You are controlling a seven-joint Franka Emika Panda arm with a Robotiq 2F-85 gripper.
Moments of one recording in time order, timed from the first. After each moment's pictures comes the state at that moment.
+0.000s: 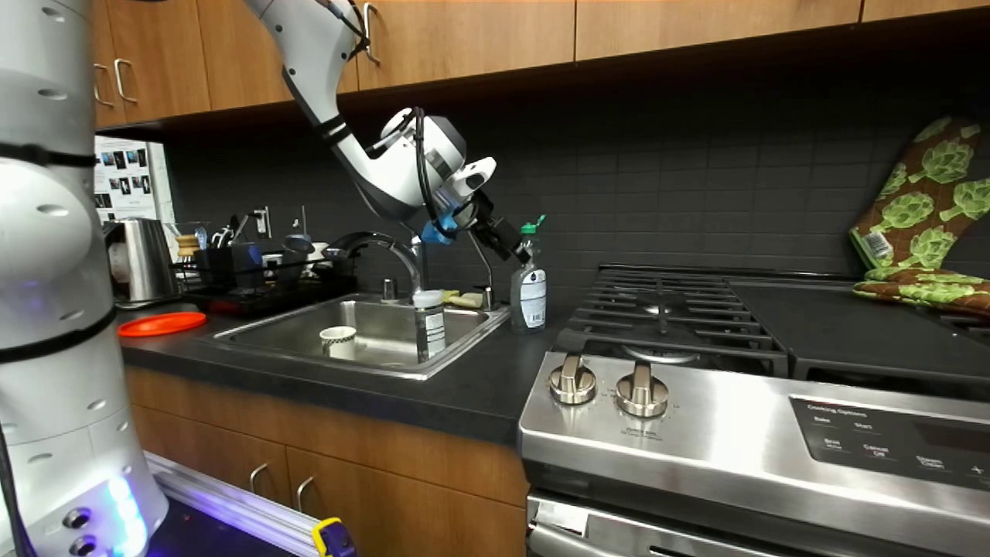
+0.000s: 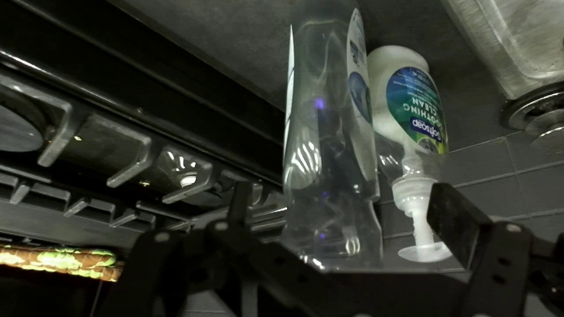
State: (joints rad) arm -0.37 0.12 -0.11 -2.21 -1.20 2.89 1.39
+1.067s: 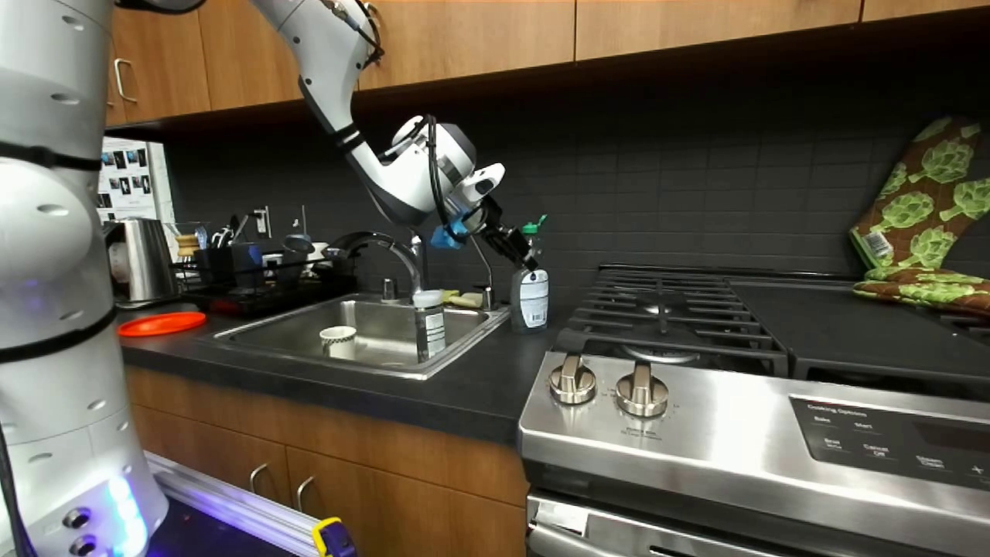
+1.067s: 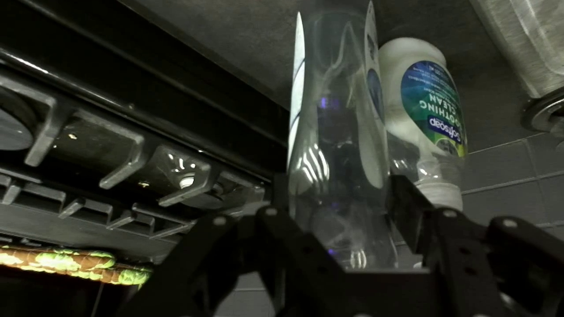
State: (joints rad) arm -0.37 0.18 -0.12 -2.15 -1.20 2.88 1.39
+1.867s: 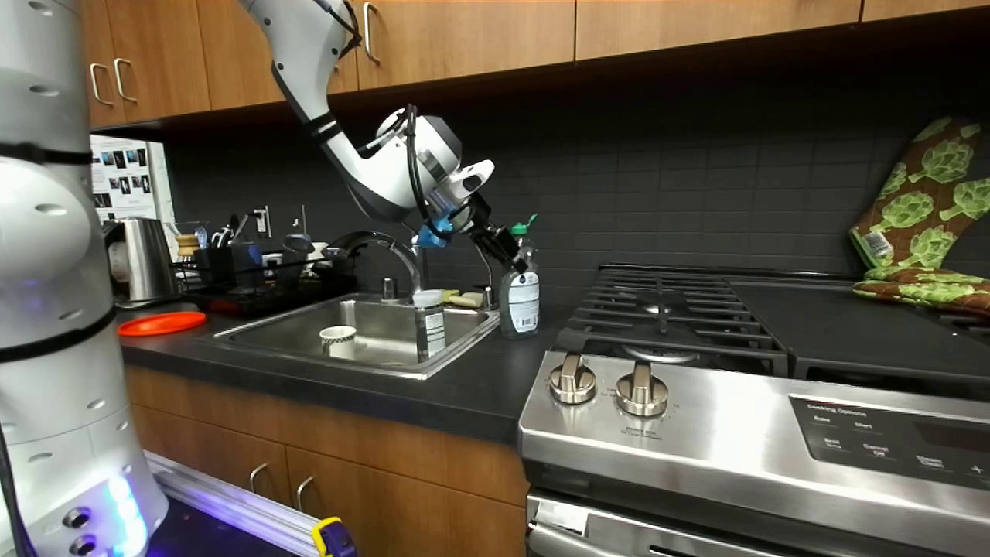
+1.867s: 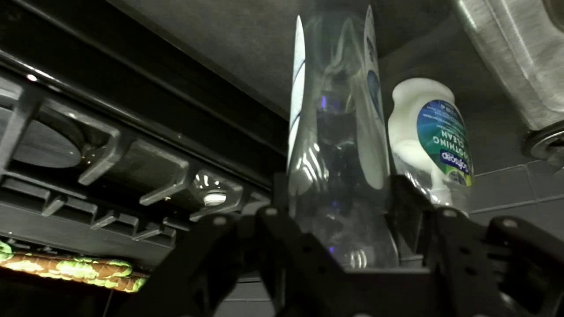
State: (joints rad) arm -0.38 0.08 -0.13 -2.28 -1.20 2.88 1.35
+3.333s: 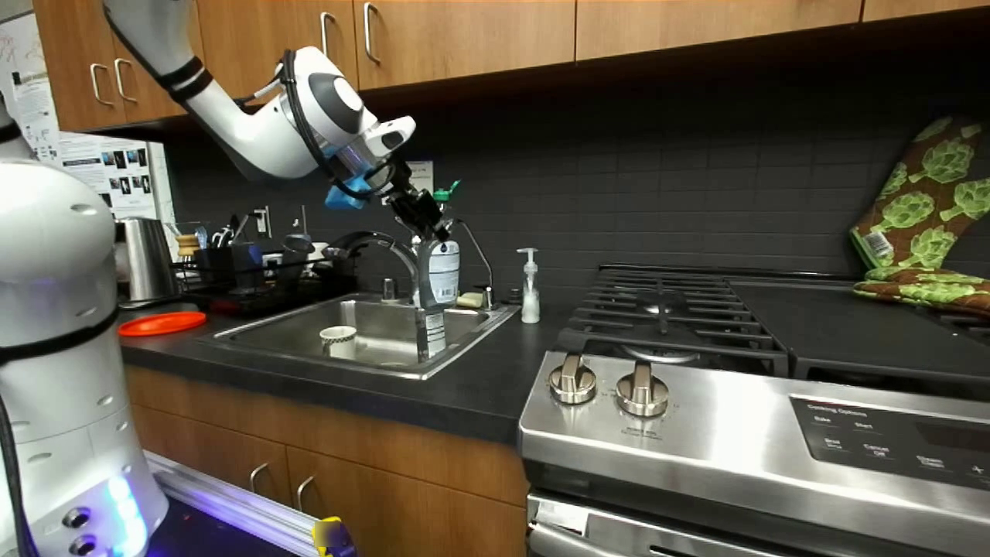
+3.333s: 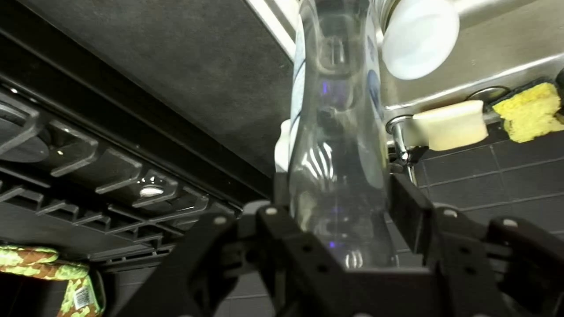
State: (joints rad) arm -0.22 -0.43 -0.16 -2.70 -0.83 2.89 0.90
